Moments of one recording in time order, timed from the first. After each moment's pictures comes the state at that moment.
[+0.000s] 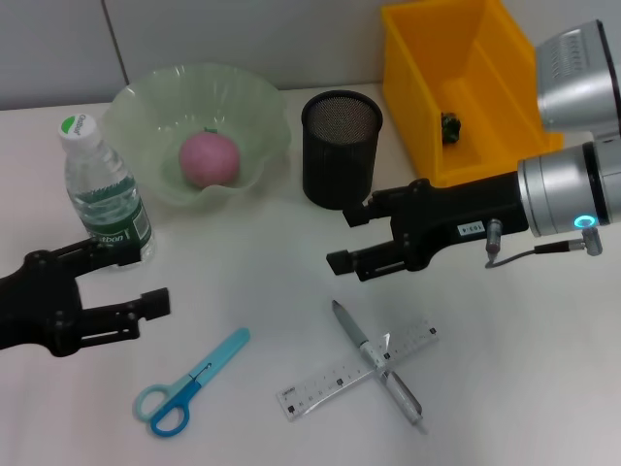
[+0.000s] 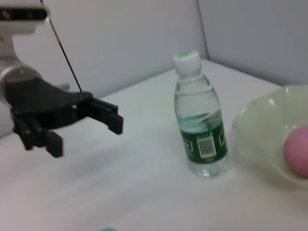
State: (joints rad) left arm -0.30 -2.06 0.81 0.88 1.79 1.75 -1.50; right arm 0.57 2.07 -1.08 -0.89 -1.95 -1.46 1.72
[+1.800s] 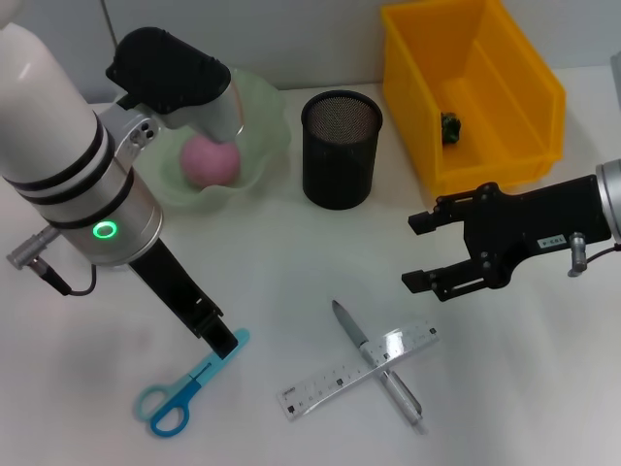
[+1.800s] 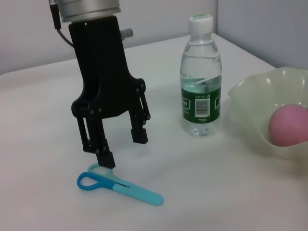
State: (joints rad) left arm -0.83 -2.08 1.53 1.26 2.57 1.74 -2.75; right arm 0.49 2.02 -1.02 -1.02 -2.03 -1.59 1.59
